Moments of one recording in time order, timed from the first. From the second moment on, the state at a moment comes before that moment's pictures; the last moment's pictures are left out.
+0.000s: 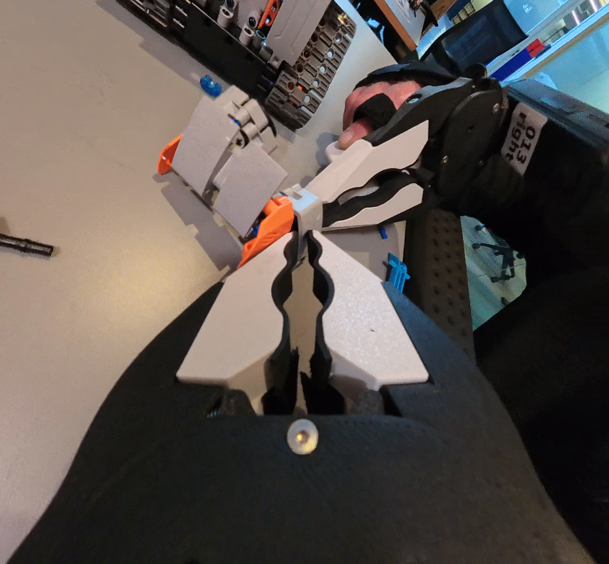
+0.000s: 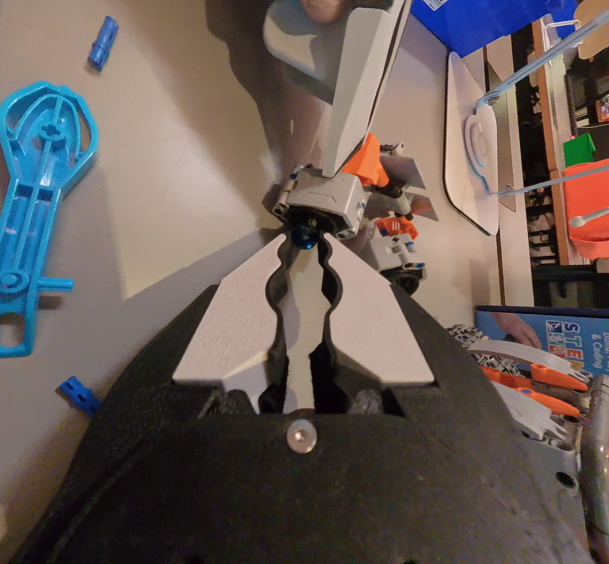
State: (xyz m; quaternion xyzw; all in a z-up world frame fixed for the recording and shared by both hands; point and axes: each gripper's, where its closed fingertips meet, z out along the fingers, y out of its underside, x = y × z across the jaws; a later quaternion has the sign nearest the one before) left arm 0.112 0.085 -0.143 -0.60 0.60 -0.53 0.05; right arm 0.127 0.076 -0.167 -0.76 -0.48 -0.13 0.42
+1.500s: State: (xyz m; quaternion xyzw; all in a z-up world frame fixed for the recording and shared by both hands) left arm 0.124 0.071 -0.120 -0.39 0.75 -0.44 0.32; right arm 0.121 0.069 -0.109 -0.77 -0.30 0.20 0.53
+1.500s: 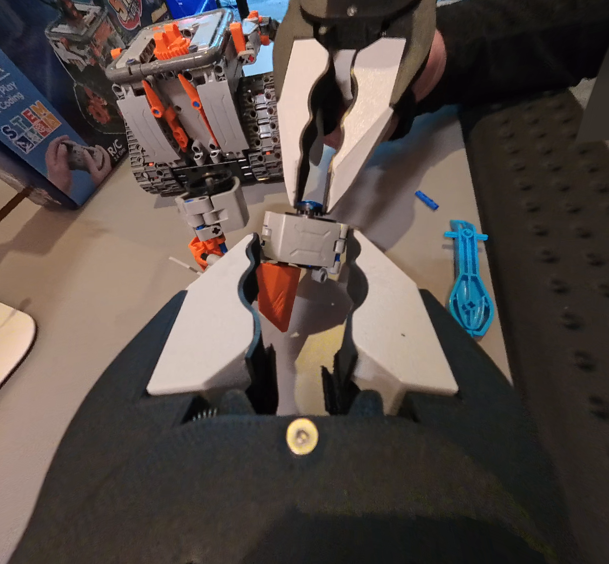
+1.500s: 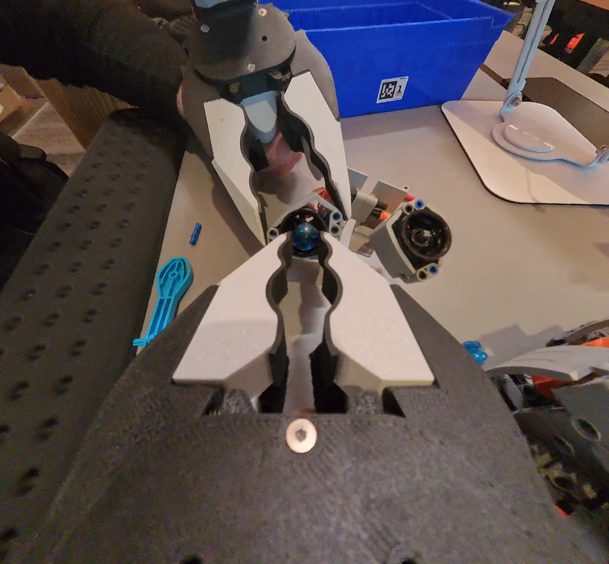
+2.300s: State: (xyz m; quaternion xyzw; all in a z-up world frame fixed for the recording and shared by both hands) left arm 0.115 0.079 -0.153 -0.40 0.78 -0.39 0.27; right arm 0.110 0.078 -0.142 -0.79 -0.35 0.13 0.49
